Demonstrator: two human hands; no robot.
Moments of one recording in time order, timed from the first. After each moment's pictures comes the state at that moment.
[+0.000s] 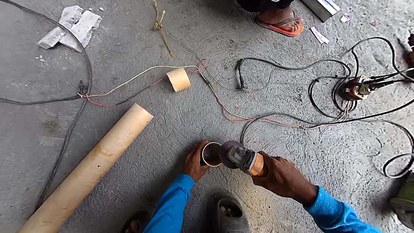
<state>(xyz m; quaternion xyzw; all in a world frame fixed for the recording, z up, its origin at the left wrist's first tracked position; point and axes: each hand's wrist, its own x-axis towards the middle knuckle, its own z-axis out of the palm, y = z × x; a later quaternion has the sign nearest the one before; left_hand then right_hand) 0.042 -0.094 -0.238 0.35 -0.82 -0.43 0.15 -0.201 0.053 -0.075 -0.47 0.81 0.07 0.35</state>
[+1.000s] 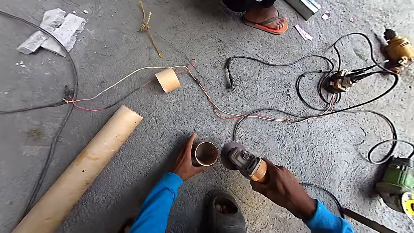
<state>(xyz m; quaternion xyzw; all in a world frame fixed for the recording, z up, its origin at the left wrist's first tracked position) 0.048 -0.110 -0.235 0.32 -0.85 -0.42 0.11 -0.184 0.106 -0.078 -0.43 0.85 -0.03 0.30</state>
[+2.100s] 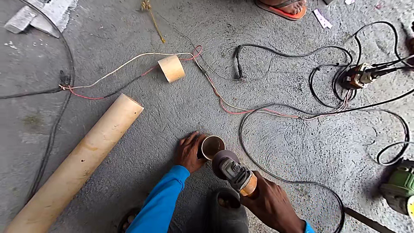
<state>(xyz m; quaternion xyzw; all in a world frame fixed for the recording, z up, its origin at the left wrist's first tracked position) 0.045 -0.107 -0.250 0.30 -0.90 -0.30 0.12 -0.116 0.110 -0.090 -0.41 0.87 -0.01 0.28</state>
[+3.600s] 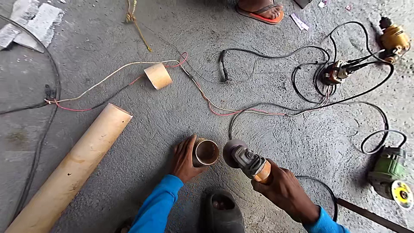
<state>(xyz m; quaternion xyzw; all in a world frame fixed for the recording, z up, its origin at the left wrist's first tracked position) 0.041 -0.092 -0.234 0.31 -0.90 -0.30 0.10 -0.177 0.132 -0.084 -0.40 0.88 -0.07 0.25</state>
